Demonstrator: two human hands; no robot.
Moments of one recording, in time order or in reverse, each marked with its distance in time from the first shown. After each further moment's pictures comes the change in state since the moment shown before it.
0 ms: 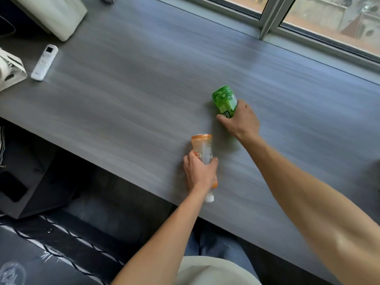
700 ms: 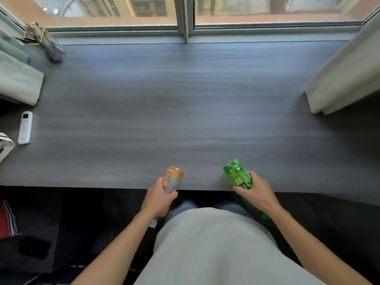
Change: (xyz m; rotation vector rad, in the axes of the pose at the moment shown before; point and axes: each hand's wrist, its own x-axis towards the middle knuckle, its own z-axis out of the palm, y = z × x) left_hand -0.038 -0.089 -0.141 0.583 -0.508 0.254; right_hand -0.333 0.139 -0.017 0.330 -0.166 0.404
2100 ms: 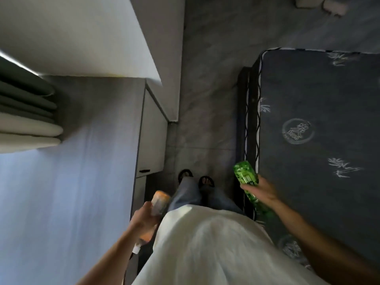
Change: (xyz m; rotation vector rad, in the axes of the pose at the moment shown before) left_hand -0.048 0.215 0.288 1.502 -0.499 0.698; right_hand -0.316 0.312 0.135 1.310 0.565 1.148
